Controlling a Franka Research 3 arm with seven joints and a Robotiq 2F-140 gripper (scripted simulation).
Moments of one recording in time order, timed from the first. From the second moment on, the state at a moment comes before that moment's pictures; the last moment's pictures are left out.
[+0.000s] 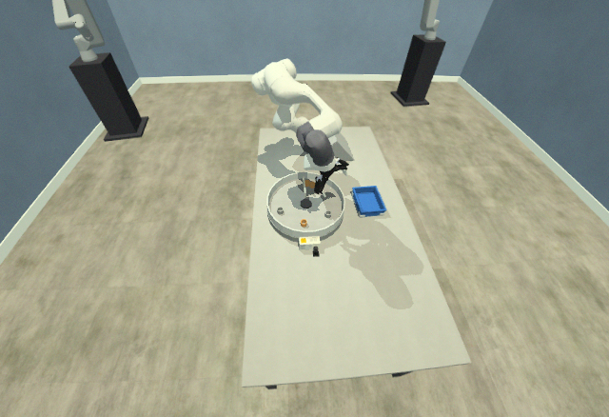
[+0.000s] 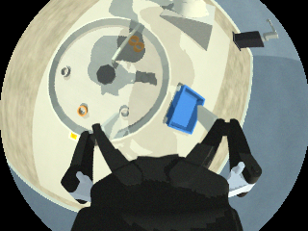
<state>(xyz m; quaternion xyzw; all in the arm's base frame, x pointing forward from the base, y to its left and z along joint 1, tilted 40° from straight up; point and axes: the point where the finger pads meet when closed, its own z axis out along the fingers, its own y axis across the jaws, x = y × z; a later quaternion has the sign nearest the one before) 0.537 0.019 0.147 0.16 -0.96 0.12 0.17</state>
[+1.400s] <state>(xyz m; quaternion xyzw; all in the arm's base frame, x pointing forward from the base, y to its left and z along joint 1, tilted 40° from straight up) 0.501 0.004 0.168 0.11 -0.96 0.18 0.17</state>
